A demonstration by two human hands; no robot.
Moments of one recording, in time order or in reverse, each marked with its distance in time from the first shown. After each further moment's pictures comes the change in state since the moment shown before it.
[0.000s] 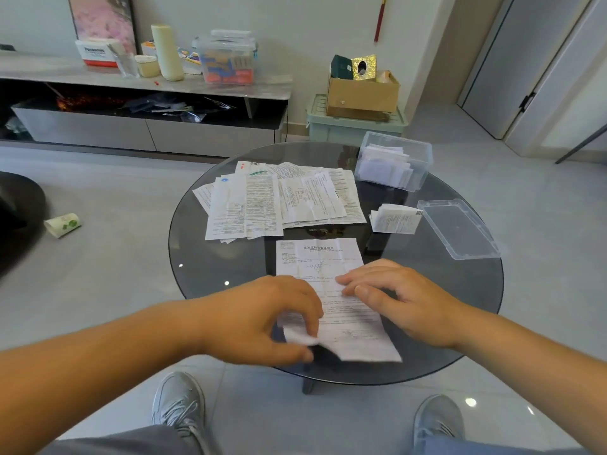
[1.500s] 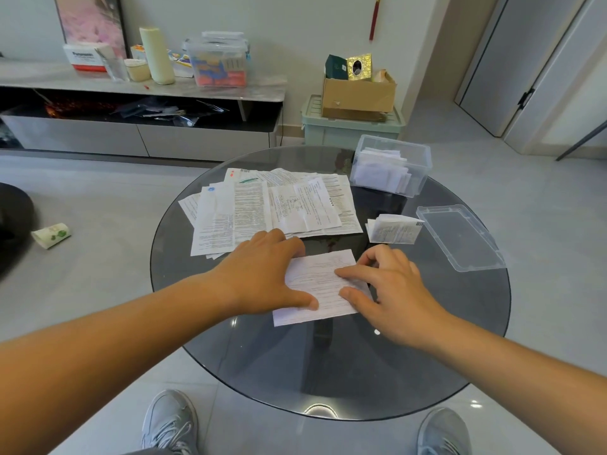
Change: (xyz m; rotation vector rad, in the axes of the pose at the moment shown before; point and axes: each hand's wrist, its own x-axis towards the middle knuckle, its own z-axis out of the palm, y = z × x) left_hand 0.068 -0.032 -0.022 0.311 0.101 -0.471; right_hand 0.032 0.021 0.012 -0.337 0.274 0.096
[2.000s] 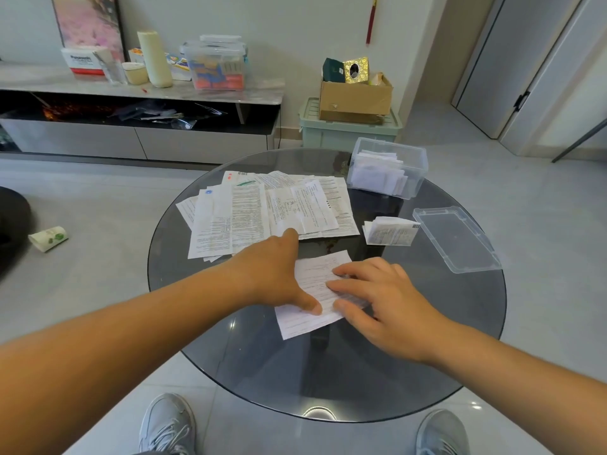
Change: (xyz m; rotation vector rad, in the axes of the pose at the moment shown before) left_hand 0.010 0.024 -0.014 -0.063 -0.119 -0.170; right_hand -0.009 -0.004 -0.004 0.001 -0.073 -0.152
